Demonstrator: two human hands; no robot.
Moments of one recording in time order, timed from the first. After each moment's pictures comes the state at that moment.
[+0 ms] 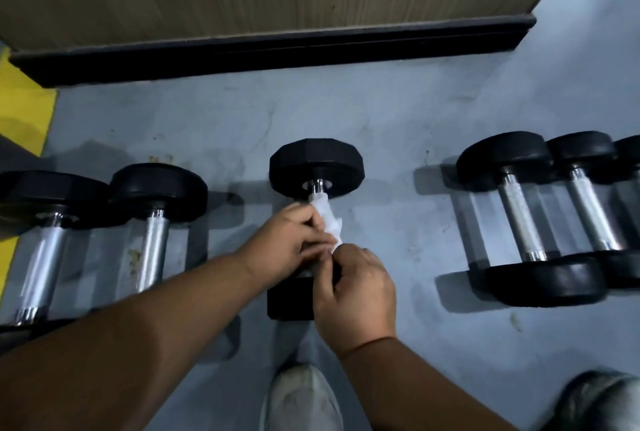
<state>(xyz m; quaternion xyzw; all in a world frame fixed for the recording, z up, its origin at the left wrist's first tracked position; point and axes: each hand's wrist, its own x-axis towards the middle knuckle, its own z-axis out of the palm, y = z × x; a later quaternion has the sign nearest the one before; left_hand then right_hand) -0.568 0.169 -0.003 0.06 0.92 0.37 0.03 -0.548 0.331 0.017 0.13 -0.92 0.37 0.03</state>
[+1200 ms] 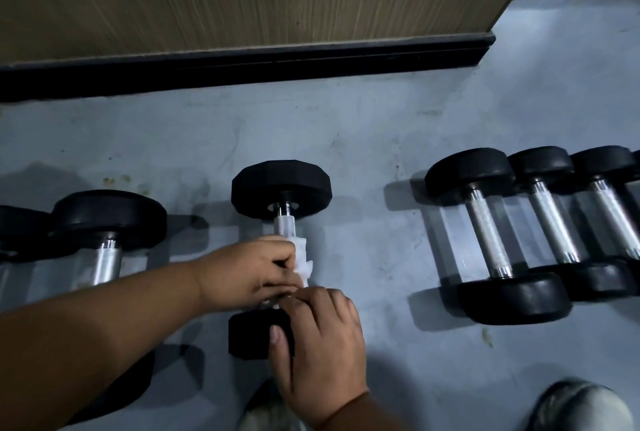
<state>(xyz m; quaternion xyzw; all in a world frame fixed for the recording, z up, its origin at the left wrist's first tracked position) -0.591 0.151 -0.010 0.34 0.89 0.31 0.05 -0.535 0.356 0.000 0.30 -0.90 0.32 0.08</state>
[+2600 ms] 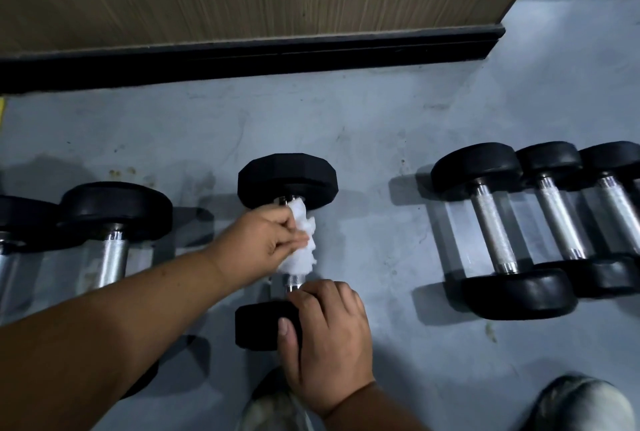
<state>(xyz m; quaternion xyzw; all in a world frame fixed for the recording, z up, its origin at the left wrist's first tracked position) -0.597 0.161 -0.020 0.13 0.92 0.37 -0.04 -0.535 0.359 -0.001 0.30 -0.90 0.32 0.08</state>
